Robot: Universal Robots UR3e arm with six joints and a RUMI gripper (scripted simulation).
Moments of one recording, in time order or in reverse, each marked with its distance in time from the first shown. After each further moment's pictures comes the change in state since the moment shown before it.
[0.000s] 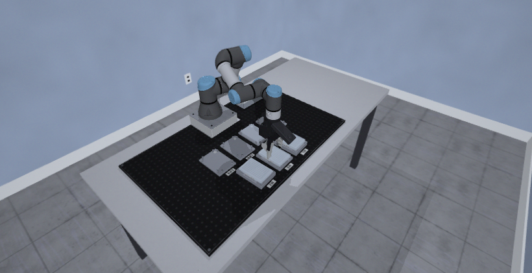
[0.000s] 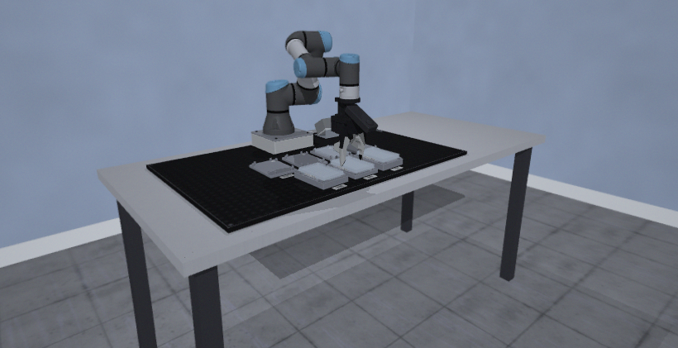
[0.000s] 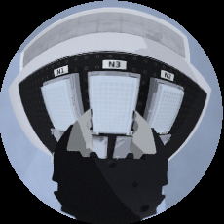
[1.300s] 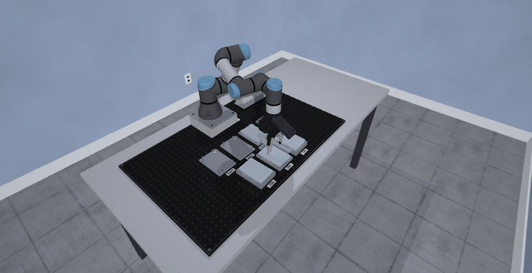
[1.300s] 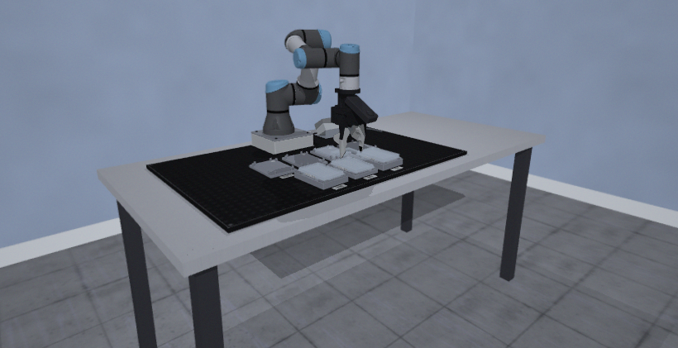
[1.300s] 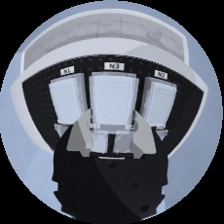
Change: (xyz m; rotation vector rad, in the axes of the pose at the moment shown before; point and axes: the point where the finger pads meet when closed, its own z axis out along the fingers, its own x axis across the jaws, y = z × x) arm 0.000 0.000 -0.029 0.000 0.000 0.000
